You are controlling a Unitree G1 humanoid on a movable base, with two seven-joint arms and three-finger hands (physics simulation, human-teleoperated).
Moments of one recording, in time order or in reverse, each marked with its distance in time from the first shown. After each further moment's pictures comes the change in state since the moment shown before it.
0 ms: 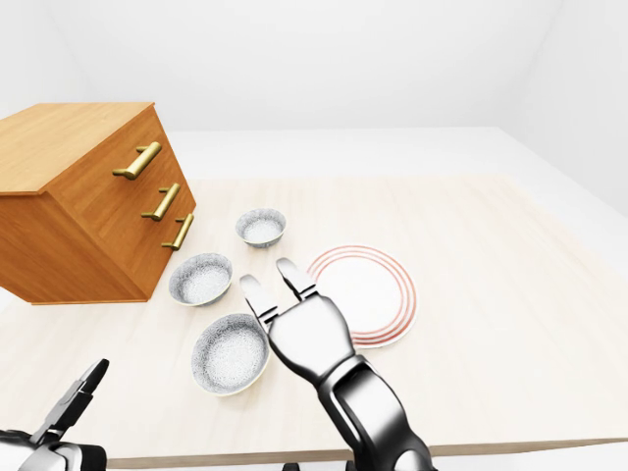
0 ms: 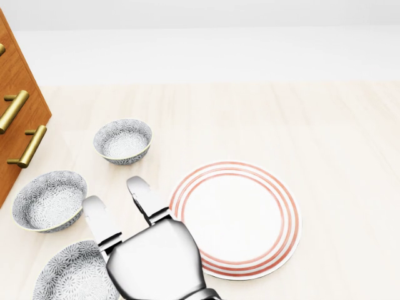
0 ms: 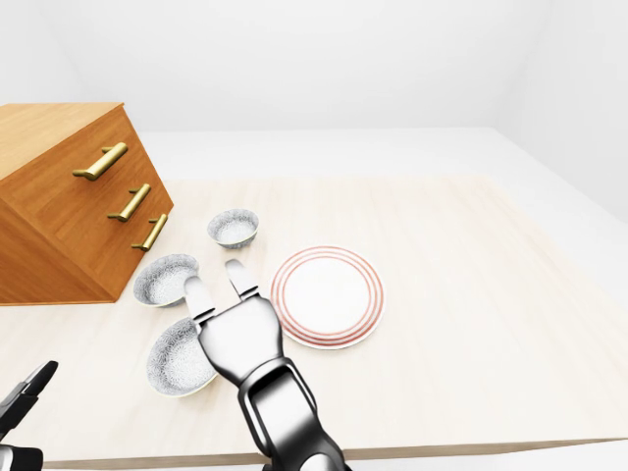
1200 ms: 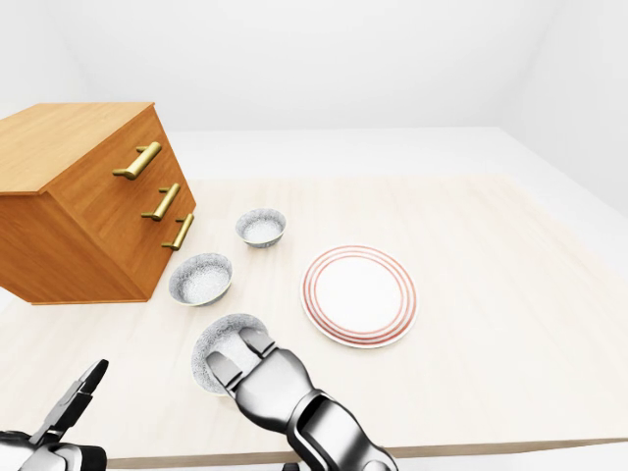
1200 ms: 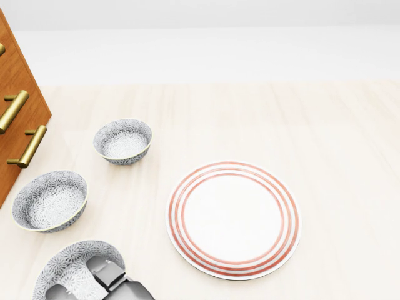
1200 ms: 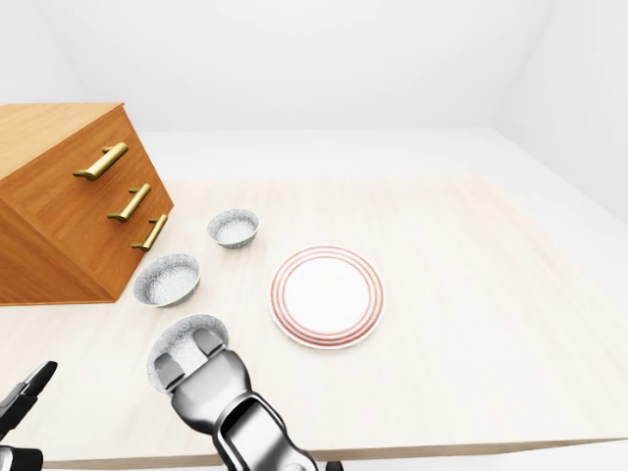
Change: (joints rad) left arm 0.003 -0.004 0.001 -0.003 -0.002 -0.008 0.000; right arm 0.054 -0.037 0.144 0.241 0.144 -0.038 0.000
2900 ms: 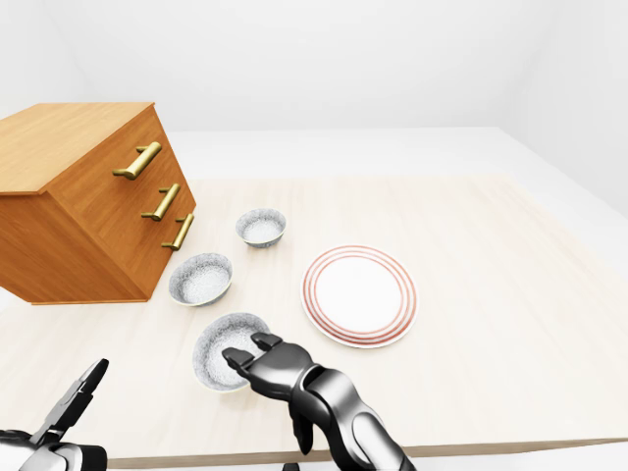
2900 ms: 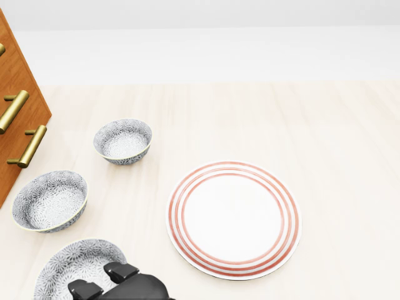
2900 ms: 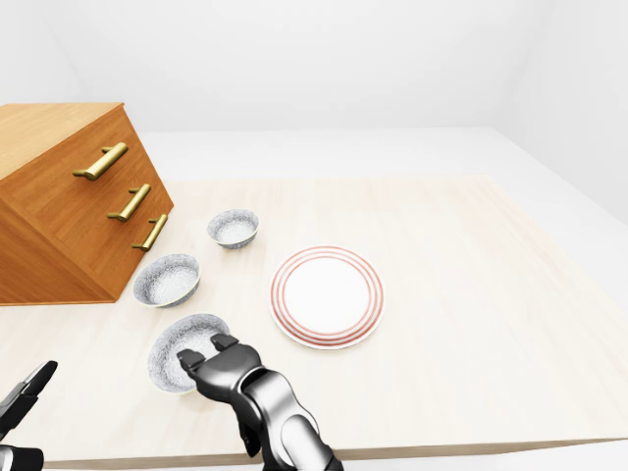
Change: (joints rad) left arm 0.000 -0.001 -0.002 0.000 -0.002 -0.006 0.000; right arm -0.106 0.067 -0.189 0.284 0.265 -0.019 0.000
